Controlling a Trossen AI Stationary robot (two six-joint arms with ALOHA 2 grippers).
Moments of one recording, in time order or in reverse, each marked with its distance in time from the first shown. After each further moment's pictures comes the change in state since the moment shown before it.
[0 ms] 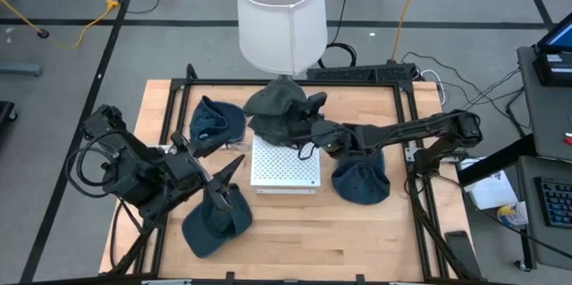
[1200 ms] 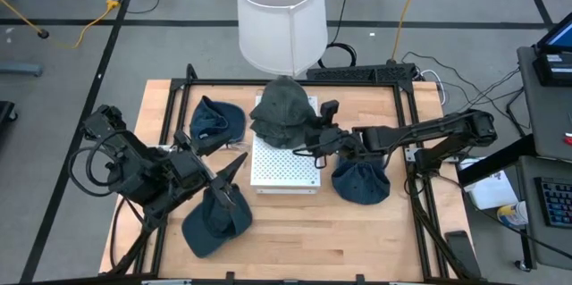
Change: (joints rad) left arm 0.020 0.000 0.000 -0.039 0.013 -0.041; right arm 0.020 -0.130 -0.160 -0.288 -0.145 0.344
